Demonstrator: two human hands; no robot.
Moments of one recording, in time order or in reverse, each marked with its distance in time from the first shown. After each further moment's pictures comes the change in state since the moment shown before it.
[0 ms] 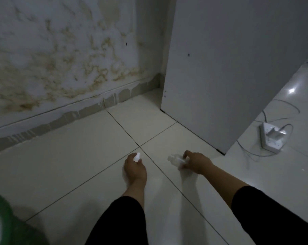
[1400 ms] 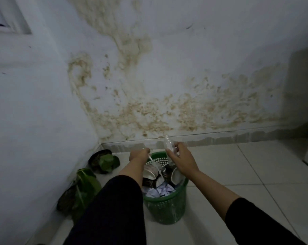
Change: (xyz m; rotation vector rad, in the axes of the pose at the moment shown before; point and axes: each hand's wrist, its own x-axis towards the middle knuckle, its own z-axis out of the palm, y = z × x) left_hand -0.107 0.137 -0.466 -0.050 0.564 -0.390; right_hand -0.263 -0.385 -0.020 0.788 0.178 -1.111
